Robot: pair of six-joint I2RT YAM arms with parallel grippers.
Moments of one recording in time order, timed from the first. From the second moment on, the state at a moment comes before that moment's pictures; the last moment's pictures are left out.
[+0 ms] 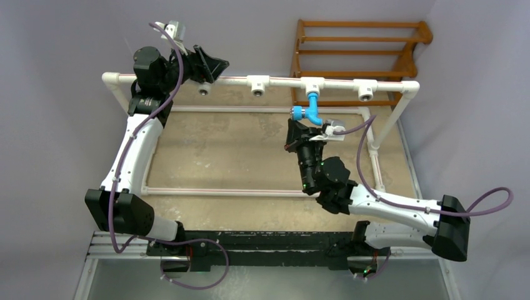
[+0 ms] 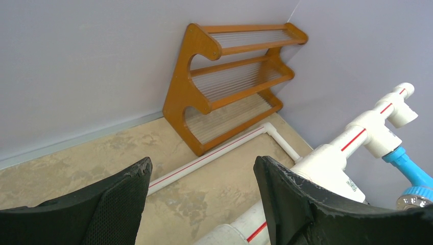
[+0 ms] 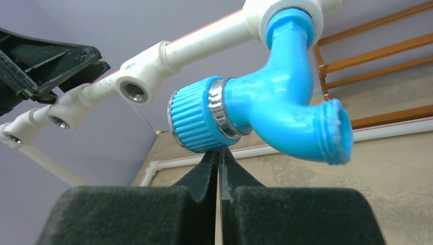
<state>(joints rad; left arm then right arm) -0.10 1.45 1.50 -0.05 0.58 -0.37 1.12 1.09 0.74 0.70 0.94 0.22</state>
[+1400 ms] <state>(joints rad) -0.09 1.46 1.50 -0.05 0.60 -0.37 1.16 0.91 0.75 0.97 1.19 -0.09</state>
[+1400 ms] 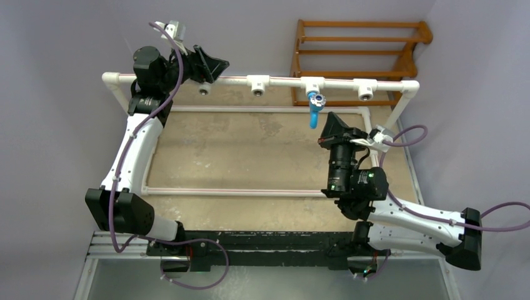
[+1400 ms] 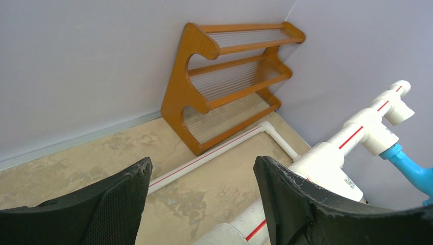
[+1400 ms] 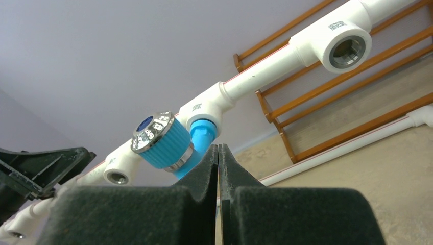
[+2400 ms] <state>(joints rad) -0.09 1.46 1.50 -0.05 0.60 -0.37 1.16 0.81 1.08 0.02 0.84 -0.03</state>
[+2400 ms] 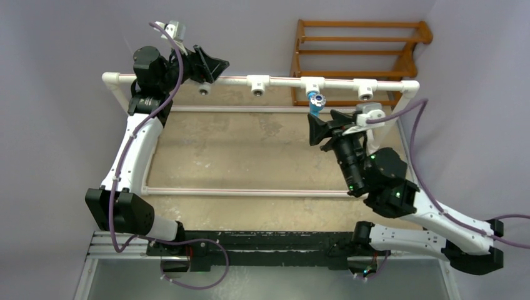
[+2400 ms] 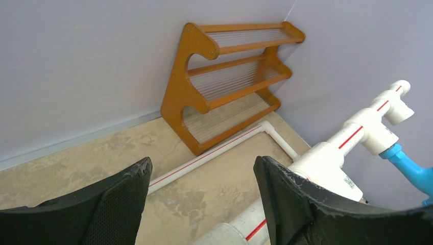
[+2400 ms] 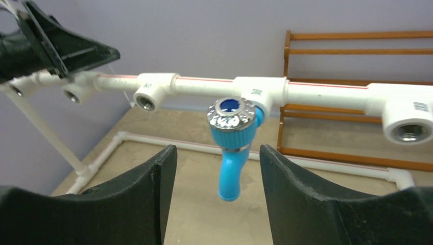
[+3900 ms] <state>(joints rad) -0.09 1.46 1.51 -0.06 0.61 -0.38 0.97 0.93 0.90 0.22 0.95 0.75</state>
